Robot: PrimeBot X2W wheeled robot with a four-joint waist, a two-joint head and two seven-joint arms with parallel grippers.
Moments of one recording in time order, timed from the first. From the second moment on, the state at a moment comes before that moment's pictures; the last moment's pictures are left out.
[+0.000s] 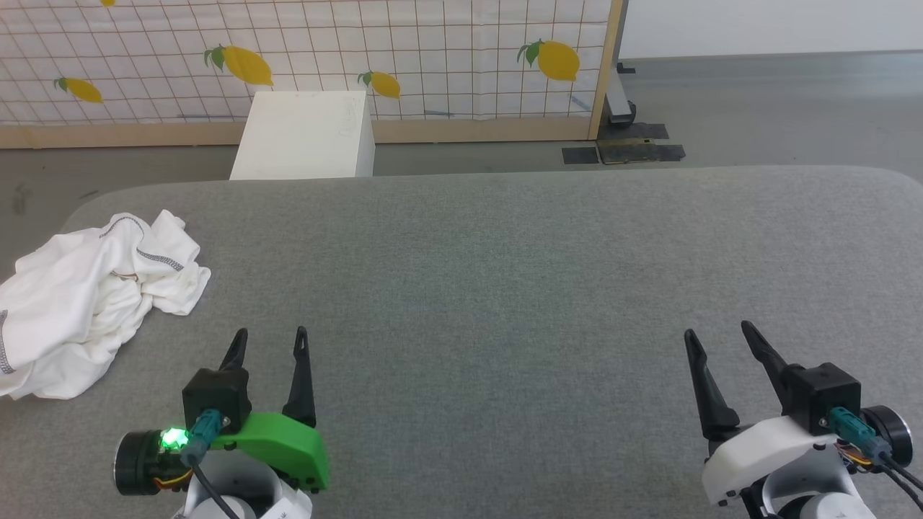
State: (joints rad) left arm -0.01 0.05 -0.02 0.02 -0.04 0.01 -0.02; right arm 0.02 -0.05 -0.01 0.03 0.03 0.13 -0.02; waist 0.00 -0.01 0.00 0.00
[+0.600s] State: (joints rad) left arm -0.01 0.05 -0.02 0.04 -0.08 0.03 -0.06; right arm 0.02 -0.05 -0.03 0.07 0.07 0.13 -0.05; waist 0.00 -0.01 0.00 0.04
